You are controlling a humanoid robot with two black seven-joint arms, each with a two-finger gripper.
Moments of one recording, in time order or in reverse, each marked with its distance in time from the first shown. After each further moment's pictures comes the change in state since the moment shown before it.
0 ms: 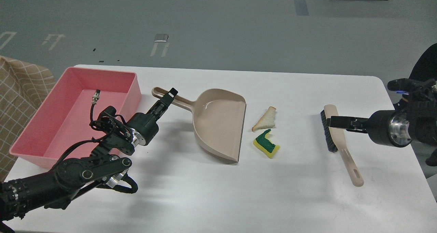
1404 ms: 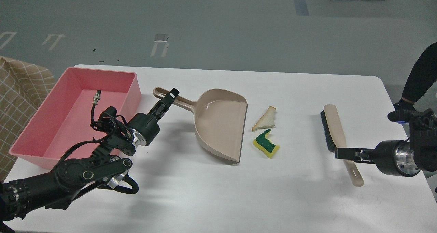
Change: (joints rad) left arm 0.002 -0.001 -0.002 -0.004 0.000 0.000 -0.006; right arm -0.095 -0.053 -0.054 0.038 -0.002 0.000 -0.007
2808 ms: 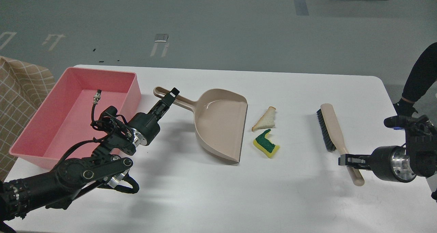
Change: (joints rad) left arm -0.003 -0.003 0.000 0.000 -0.002 0.000 0.001; right arm -0.024 0.015 0.004 0.001 0.005 0.000 0.001
